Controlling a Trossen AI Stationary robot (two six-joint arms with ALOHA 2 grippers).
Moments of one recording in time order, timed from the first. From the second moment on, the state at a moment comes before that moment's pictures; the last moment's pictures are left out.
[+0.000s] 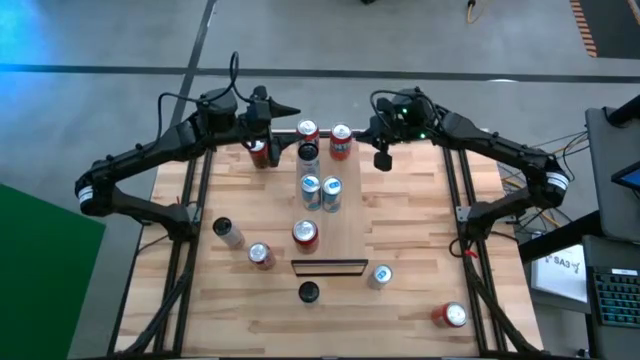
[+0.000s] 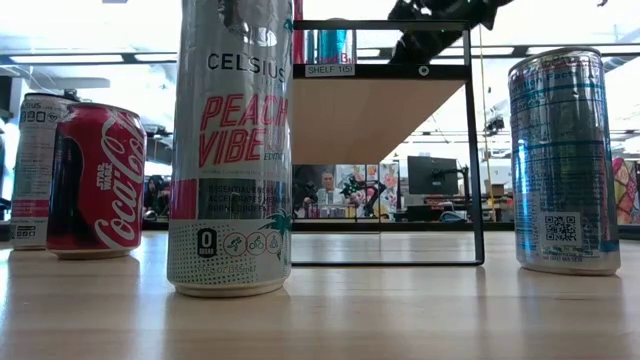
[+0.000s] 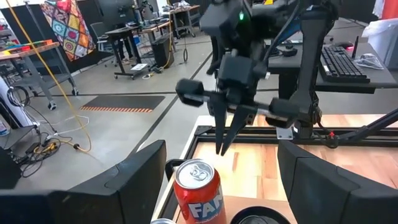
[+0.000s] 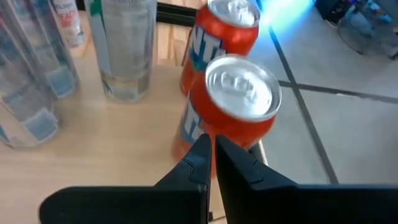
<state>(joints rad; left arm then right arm) 0.43 1.23 1.29 -0.20 0.14 0.20 -0.57 1.38 1.26 -0.45 -0.30 -0.47</state>
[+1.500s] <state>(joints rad) 0.43 1.23 1.29 -0.18 0.14 0.20 -0.65 1.47 0.99 -0.02 -0.39 -0.42</state>
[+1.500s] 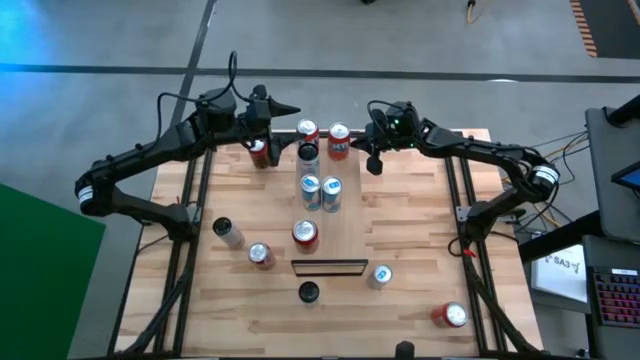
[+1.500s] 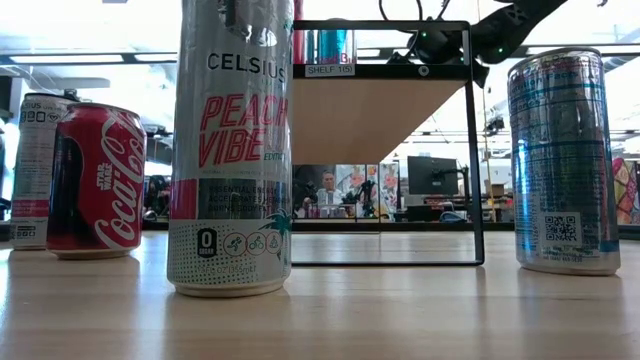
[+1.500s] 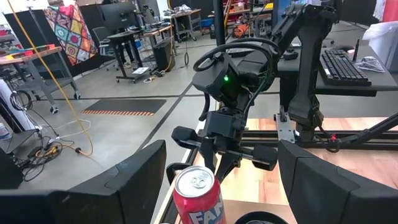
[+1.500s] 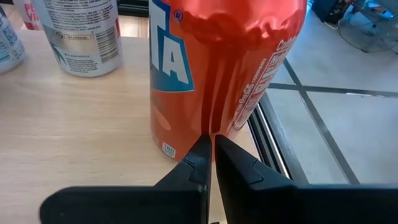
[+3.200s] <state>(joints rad) 0.43 1.23 1.29 -0.17 0.14 0.23 -0.62 1.48 1.00 0.04 -0.39 -0.40</state>
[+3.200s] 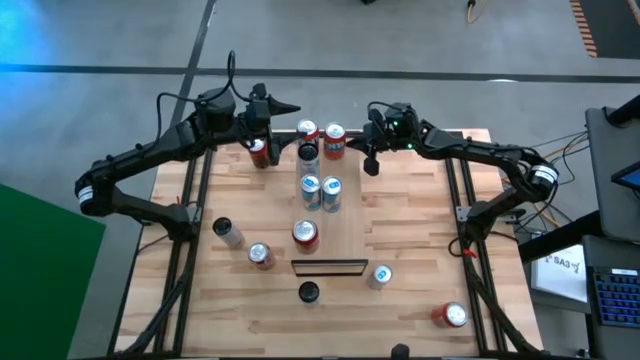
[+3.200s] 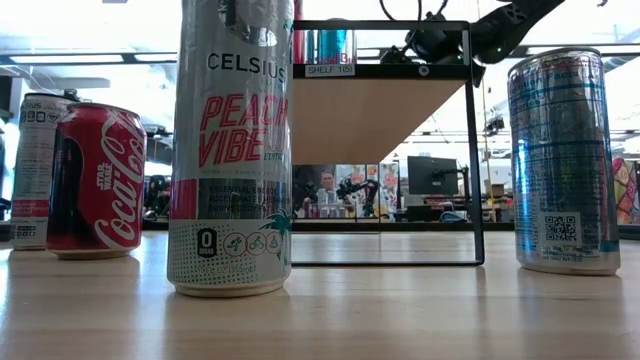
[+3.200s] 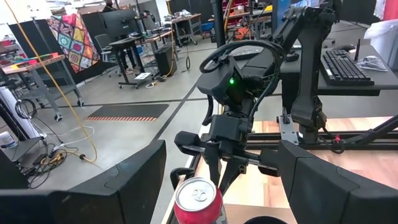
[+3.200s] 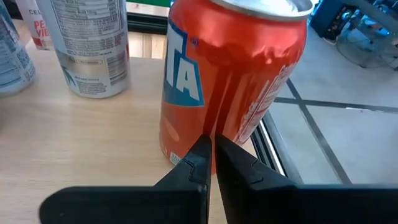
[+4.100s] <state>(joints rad) 0.43 1.24 1.29 -0.16 0.14 0.23 -0.61 1.48 0.99 0.05 -0.39 -0.40</state>
